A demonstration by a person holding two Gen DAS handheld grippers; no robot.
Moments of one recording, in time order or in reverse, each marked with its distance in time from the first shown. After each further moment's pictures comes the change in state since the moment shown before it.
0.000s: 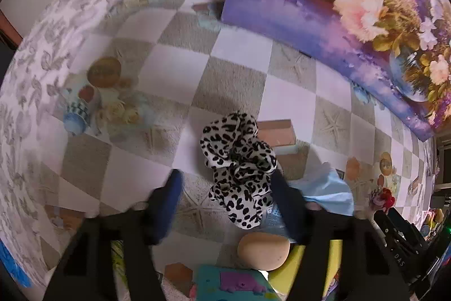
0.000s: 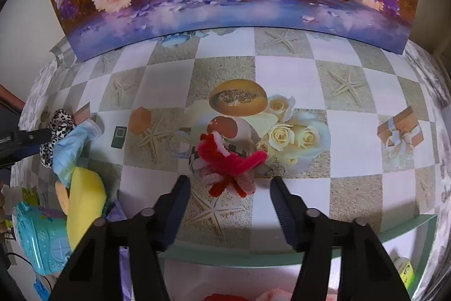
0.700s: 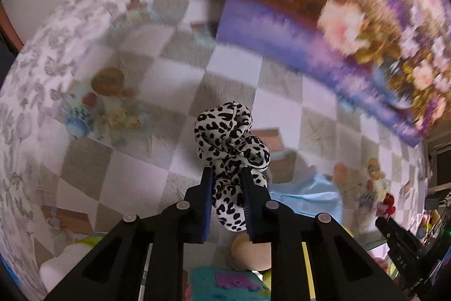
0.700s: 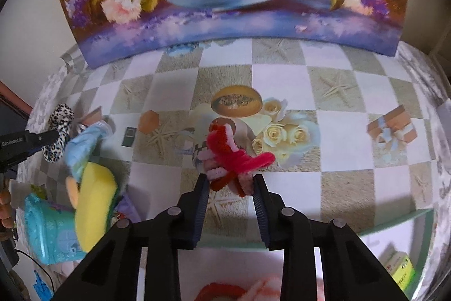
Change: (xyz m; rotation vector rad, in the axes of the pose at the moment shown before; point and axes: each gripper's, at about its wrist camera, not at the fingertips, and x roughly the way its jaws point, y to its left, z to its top) left arm -0.027 -0.003 -0.017 -0.002 -0.143 -0.043; right arm -0.029 -0.006 -0.015 0.011 -0.071 0.031
